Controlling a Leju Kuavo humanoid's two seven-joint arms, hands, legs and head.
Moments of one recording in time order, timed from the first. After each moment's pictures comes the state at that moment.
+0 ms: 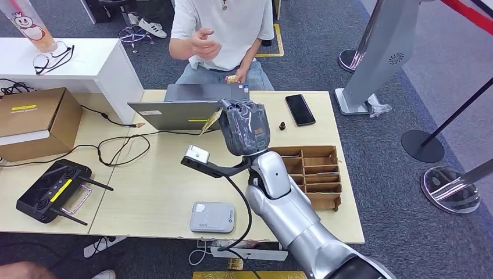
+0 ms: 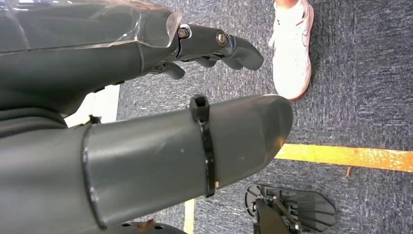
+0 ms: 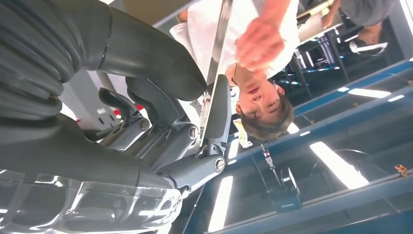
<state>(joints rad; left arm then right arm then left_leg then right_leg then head) -0.15 -0.18 0.95 -0.21 -1.10 0.31 0.04 -0.65 0.26 0.53 -0.84 1.10 -0.66 -0.09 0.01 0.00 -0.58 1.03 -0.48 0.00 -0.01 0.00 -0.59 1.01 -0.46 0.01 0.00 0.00</state>
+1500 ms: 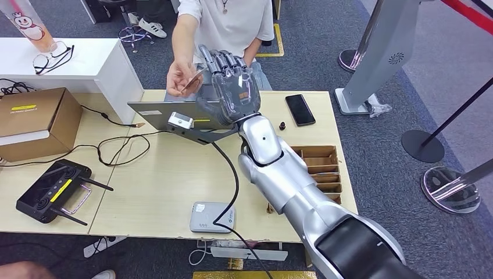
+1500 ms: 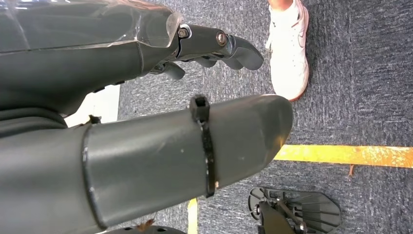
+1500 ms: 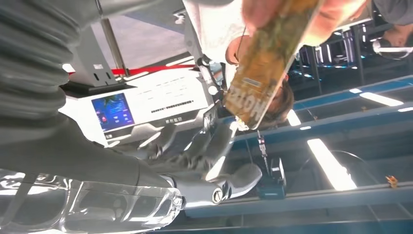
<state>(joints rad) -0.14 -0.18 0.92 -0.21 -1.13 0.31 0.05 -0.91 0.30 0.54 -0.62 1.23 -0.61 0.03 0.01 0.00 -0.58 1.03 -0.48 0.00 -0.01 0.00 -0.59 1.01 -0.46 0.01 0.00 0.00</state>
